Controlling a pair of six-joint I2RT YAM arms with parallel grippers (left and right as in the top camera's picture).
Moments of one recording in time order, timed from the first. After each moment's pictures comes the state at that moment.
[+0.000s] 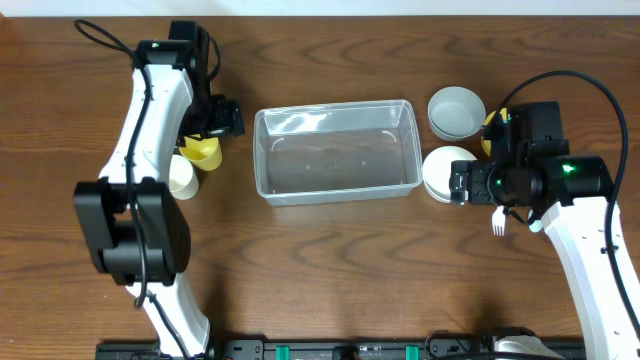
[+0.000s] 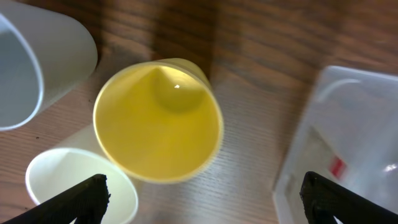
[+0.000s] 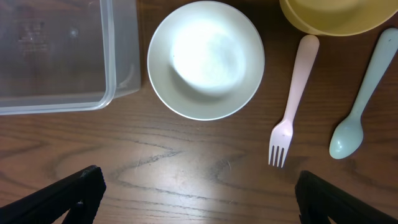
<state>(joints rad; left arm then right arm) -0.02 2.03 1.77 -1.28 -0.04 -0.25 0.08 1.30 1.16 -1.08 -0.05 0.12</state>
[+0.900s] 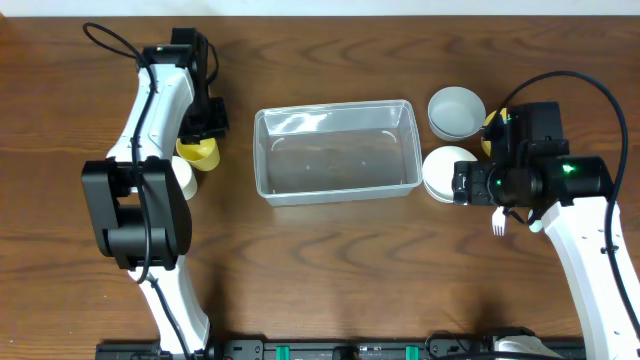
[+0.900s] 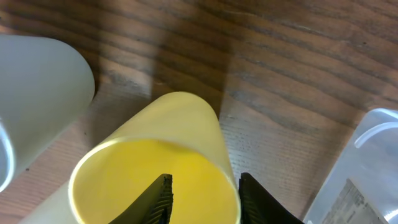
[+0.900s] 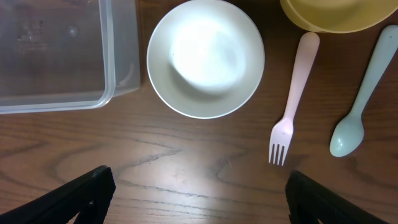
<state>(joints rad) 0.00 2.11 1.75 -1.18 -0.06 -0.25 0.08 1.30 1.16 -1.09 -0.05 0.13</state>
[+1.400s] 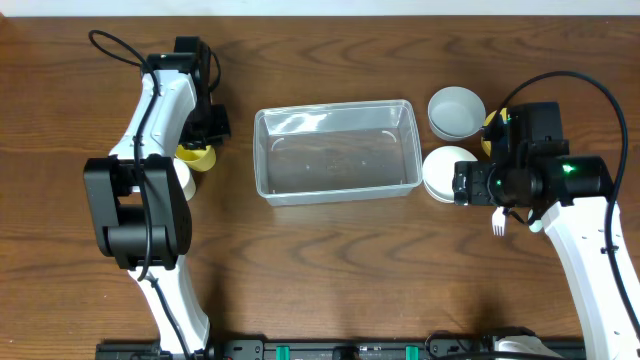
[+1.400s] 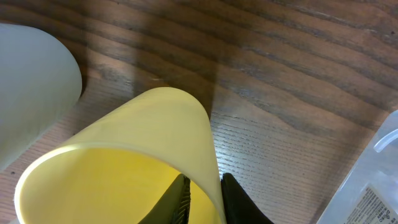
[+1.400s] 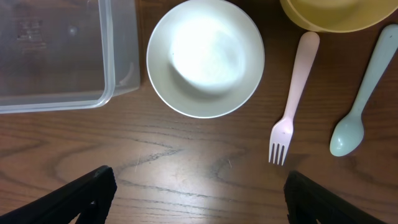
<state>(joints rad) 0.00 2.11 1.70 -1.15 -0.06 -0.25 0.08 1.30 1.16 -1.09 -0.05 0.13</state>
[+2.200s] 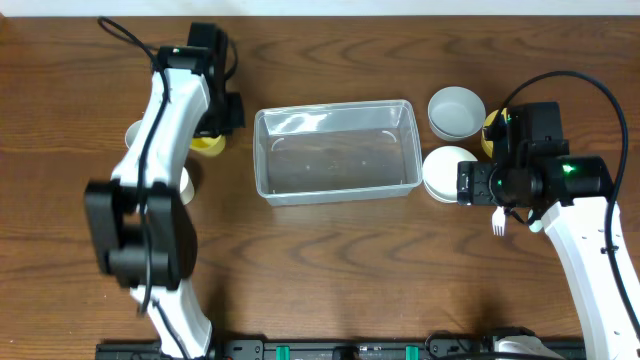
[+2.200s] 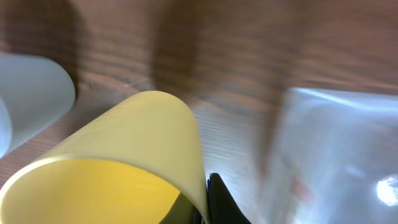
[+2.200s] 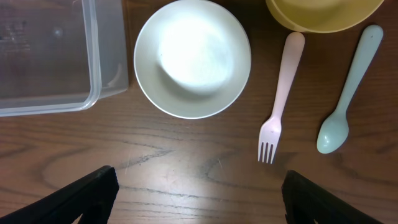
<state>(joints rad) -0.11 1.96 1.73 -1.16 -0.06 -0.25 0.08 1.30 1.16 -1.09 -0.01 0.13</state>
